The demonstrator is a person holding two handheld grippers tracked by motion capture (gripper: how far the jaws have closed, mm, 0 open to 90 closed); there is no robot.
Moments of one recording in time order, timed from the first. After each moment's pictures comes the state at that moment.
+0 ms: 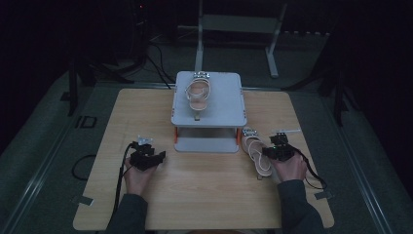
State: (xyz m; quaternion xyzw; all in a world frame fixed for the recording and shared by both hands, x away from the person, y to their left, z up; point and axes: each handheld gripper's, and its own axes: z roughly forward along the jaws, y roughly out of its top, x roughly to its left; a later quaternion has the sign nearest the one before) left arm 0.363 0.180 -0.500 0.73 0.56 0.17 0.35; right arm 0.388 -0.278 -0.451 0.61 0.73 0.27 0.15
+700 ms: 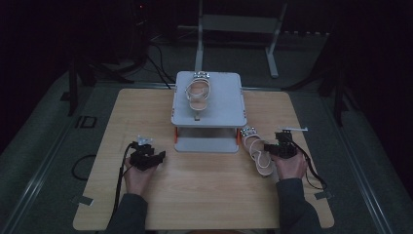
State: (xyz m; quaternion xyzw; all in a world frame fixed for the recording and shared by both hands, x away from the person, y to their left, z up) left arm 0.363 0.180 -0.501 0.73 0.56 0.17 0.36; right arm 0.390 -0.285 -0.442 0.65 0.68 0.31 0.13
